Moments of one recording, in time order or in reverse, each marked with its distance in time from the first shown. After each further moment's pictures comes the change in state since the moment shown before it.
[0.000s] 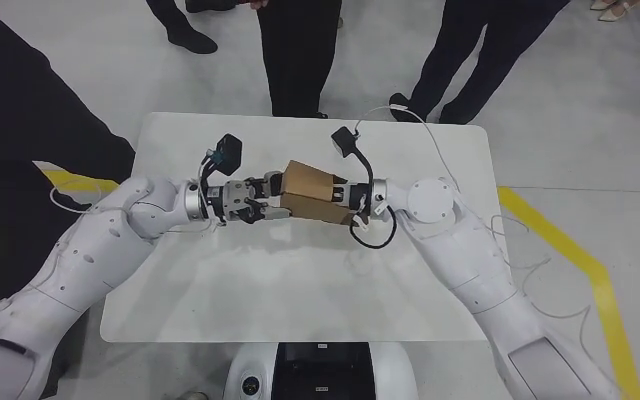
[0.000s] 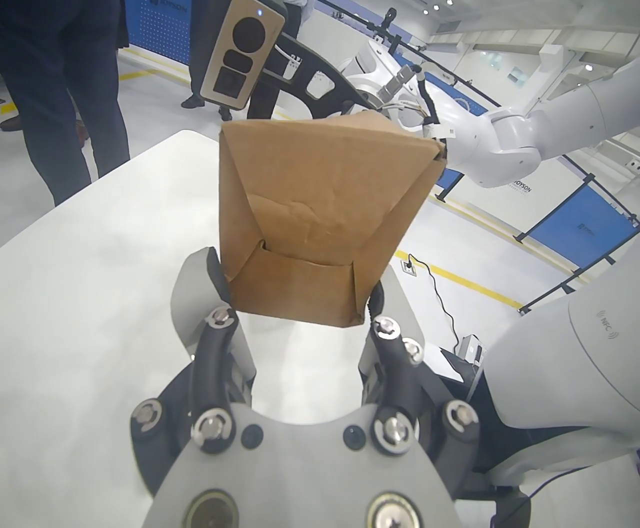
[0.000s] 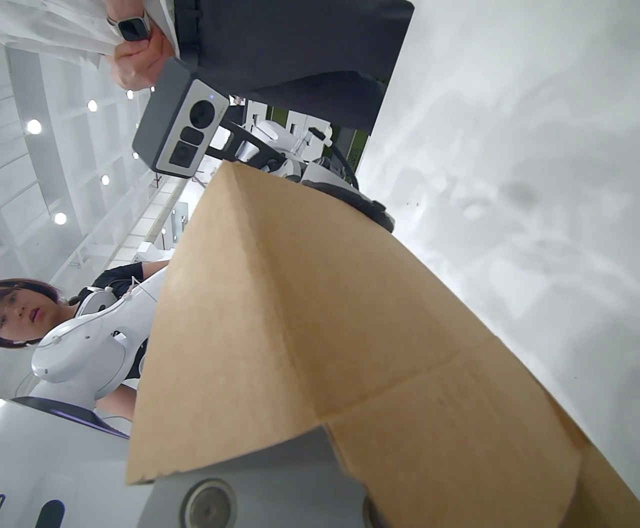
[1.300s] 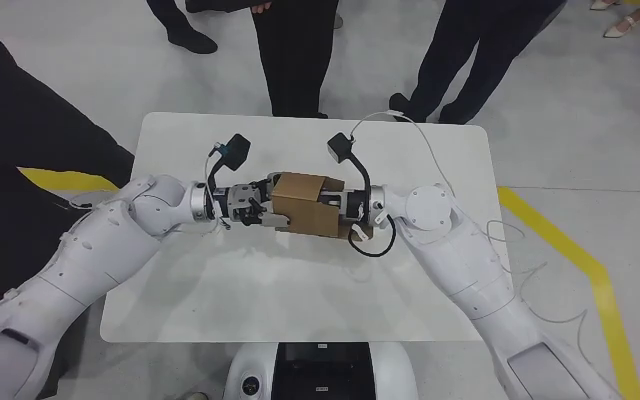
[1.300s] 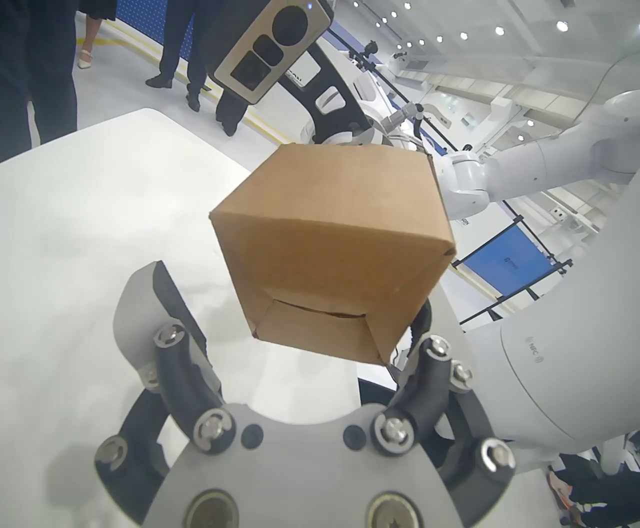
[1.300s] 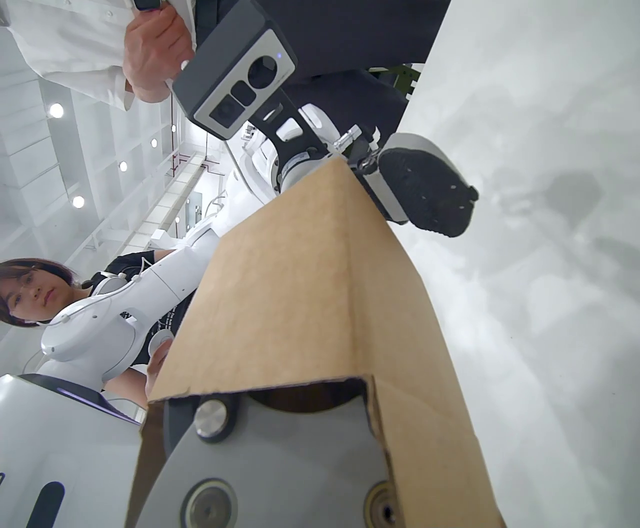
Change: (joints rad) left arm -0.094 -0.014 0.126 0.044 -0.397 0.000 -0.280; right arm -0.026 -0.001 -0.013 -0.030 0.031 -0.052 0.013
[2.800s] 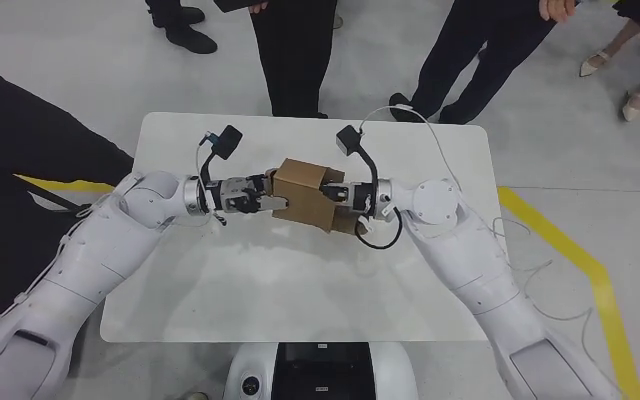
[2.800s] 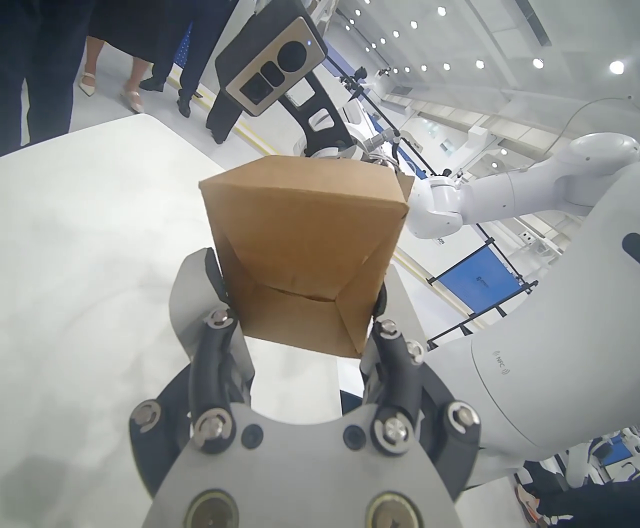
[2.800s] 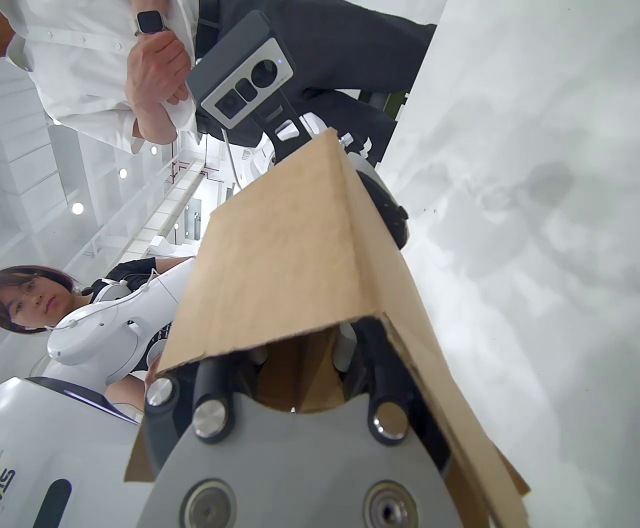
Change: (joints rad) left arm 0.086 -0.069 -0.187 0.065 -0.192 0.000 -0.239; right arm 0.018 0.007 0.029 0.031 0.008 -0.006 -0.001
